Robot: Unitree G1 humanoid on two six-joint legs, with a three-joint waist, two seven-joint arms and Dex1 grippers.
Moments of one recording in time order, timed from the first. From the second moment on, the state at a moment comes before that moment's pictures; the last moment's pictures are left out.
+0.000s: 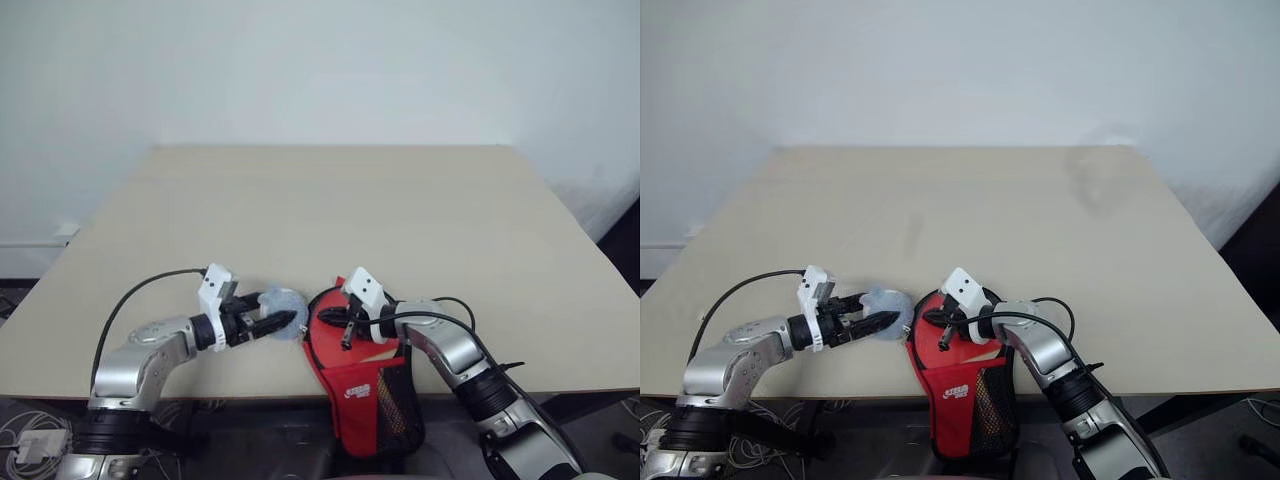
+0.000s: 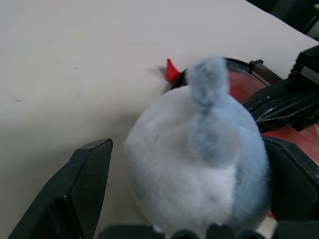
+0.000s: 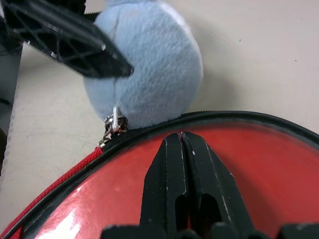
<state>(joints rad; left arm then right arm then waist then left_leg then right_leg) -0.13 0.60 0.06 -0.01 -0.55 0.63 -0.87 -0.42 -0.19 0.41 0.08 0.16 0.52 0.79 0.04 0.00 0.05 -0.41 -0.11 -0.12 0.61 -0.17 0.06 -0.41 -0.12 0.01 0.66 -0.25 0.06</state>
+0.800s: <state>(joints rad) -0.13 0.59 0.06 0.01 -0.53 0.62 -0.87 -0.43 -0.25 0.39 0.08 0.14 0.57 0.80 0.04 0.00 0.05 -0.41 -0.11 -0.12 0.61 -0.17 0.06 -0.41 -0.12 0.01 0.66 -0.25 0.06</state>
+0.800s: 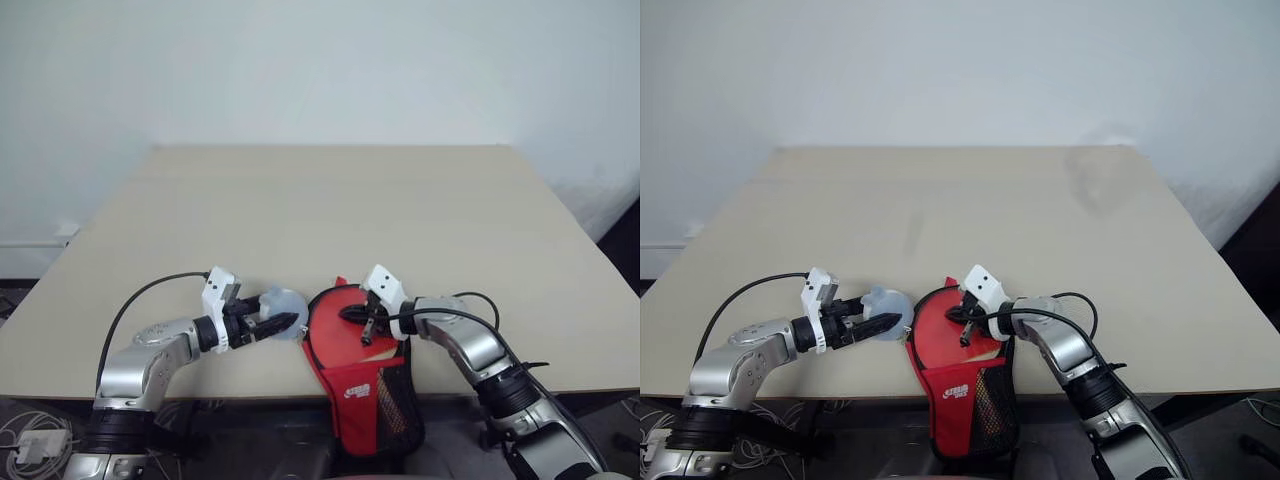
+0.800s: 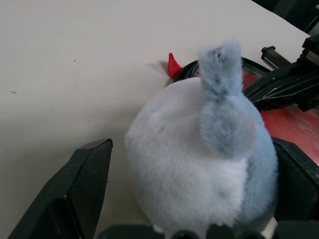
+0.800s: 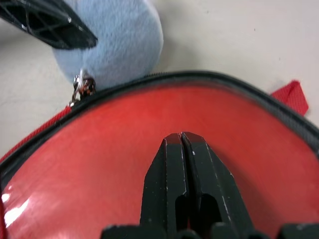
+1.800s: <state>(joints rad) -0.13 0.58 0.06 0.01 -0.53 0.66 -0.87 -0.45 -0.19 0.43 0.13 0.12 0.53 0.79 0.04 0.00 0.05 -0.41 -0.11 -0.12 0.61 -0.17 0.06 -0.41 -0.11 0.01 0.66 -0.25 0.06</state>
